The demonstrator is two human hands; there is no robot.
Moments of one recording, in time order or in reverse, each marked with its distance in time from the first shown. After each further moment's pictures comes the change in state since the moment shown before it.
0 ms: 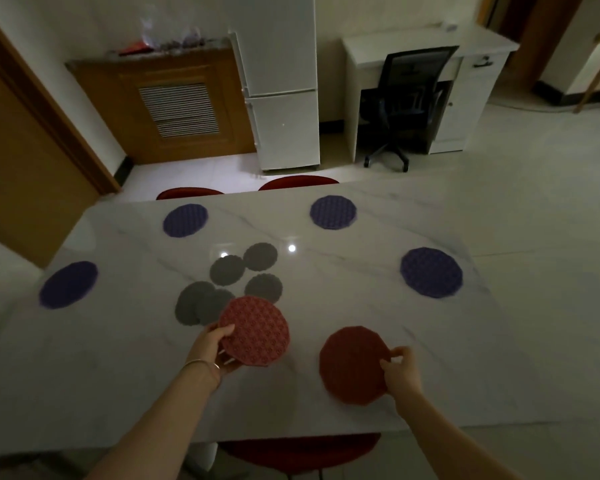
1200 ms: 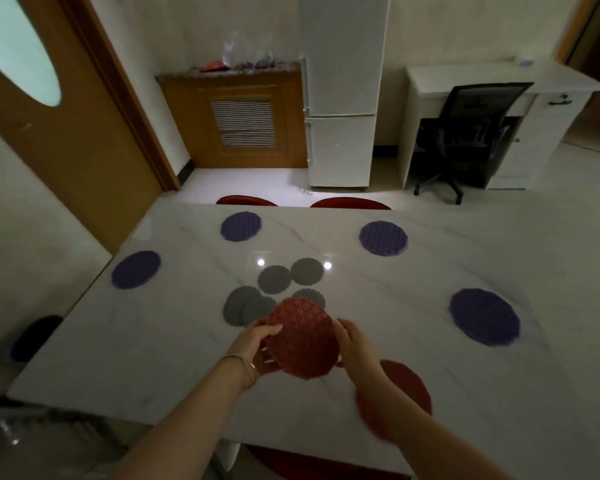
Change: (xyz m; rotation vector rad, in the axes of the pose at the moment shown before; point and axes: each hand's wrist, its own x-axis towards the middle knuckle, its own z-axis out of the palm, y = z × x) left_hand -0.041 0.033 0.002 0.068 -0.117 0.009; right_hand -0.073 -0.101 0.098 -0.260 -0.450 -0.457
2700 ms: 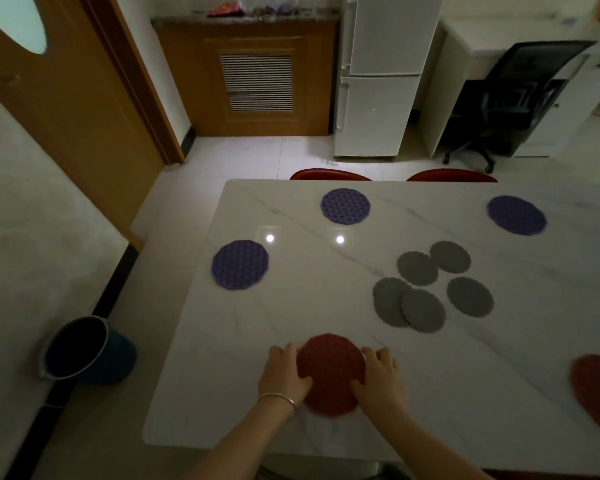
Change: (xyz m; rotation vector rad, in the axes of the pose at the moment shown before) left_hand 0.108 0.050 -0.358 1.292 0.039 0.289; right_hand 0.028 -0.055 0.380 -0.737 0.086 0.134
